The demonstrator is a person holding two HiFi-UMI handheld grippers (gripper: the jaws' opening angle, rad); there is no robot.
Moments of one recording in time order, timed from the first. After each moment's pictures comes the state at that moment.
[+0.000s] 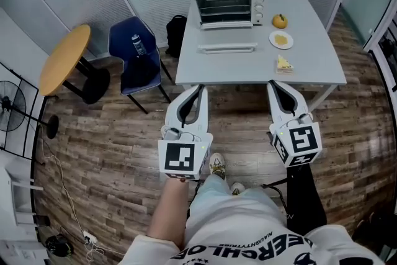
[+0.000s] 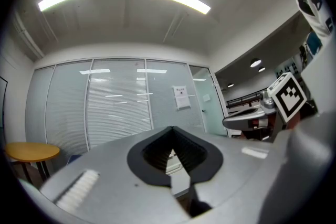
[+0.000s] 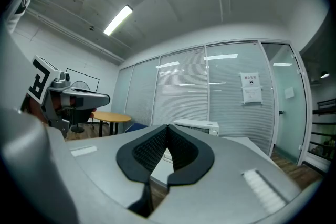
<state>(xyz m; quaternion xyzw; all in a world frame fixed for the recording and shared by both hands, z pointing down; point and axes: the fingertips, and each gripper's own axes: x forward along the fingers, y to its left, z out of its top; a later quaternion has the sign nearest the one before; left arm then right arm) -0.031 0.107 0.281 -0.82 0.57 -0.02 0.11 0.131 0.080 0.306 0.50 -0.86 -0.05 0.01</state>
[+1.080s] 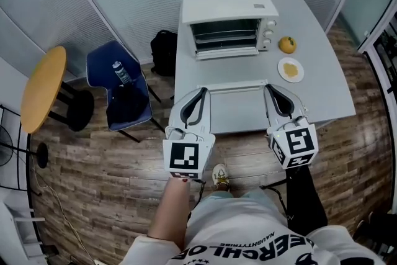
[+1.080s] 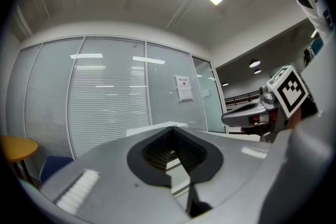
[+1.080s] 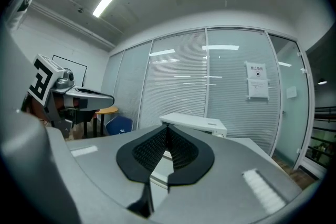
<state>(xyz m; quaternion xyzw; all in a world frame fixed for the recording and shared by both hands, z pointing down) -0.091 -0.173 0.316 -0.85 0.52 -0.04 0.08 0.062 -0.177 0.329 0.54 -0.84 -0.04 0.06</state>
